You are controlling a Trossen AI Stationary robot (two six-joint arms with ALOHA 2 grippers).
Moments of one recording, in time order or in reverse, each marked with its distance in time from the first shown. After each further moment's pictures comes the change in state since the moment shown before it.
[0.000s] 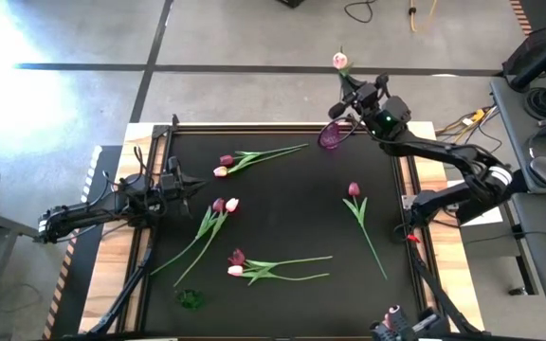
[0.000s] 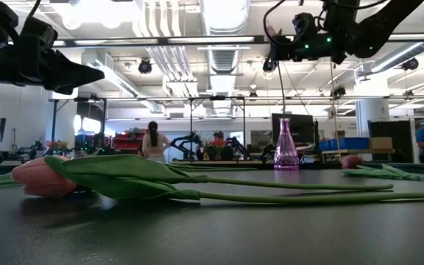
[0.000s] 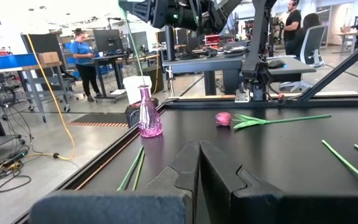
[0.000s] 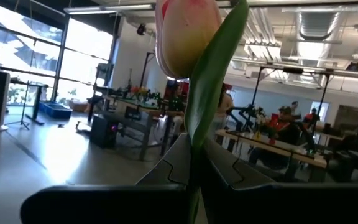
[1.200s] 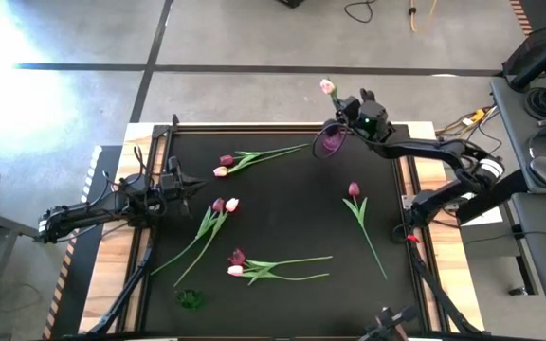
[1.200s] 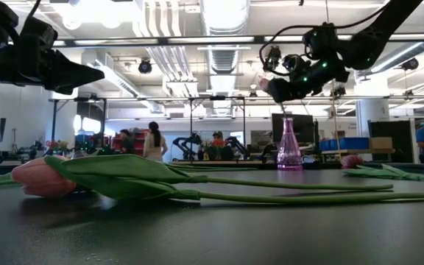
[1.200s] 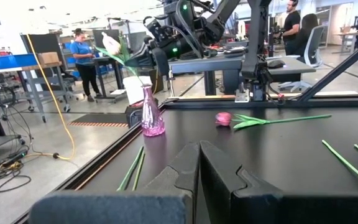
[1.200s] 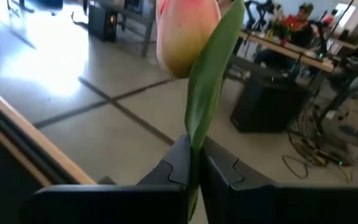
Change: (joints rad) left arm 0.000 0.000 0.000 0.000 0.000 0.000; right arm 0.000 0.070 -0.039 -0.371 0.099 0.062
